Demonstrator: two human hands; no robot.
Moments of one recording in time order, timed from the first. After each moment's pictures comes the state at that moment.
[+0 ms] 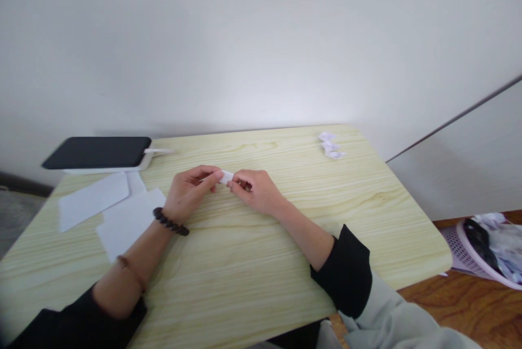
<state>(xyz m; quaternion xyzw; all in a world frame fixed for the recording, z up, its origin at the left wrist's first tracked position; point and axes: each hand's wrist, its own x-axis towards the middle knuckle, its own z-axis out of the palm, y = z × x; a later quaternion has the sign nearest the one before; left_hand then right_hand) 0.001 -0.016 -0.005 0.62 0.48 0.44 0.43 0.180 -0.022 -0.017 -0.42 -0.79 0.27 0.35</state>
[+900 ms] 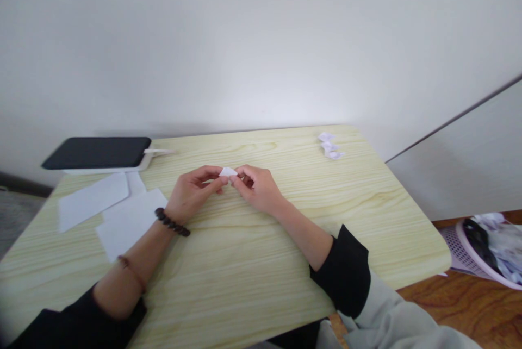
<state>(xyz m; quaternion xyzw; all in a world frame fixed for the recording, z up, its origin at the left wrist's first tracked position) 0.005 -0.016 -0.009 0.62 0.46 0.42 0.48 0.179 -0.020 -0.024 -0.44 -0.72 0.35 0.41</state>
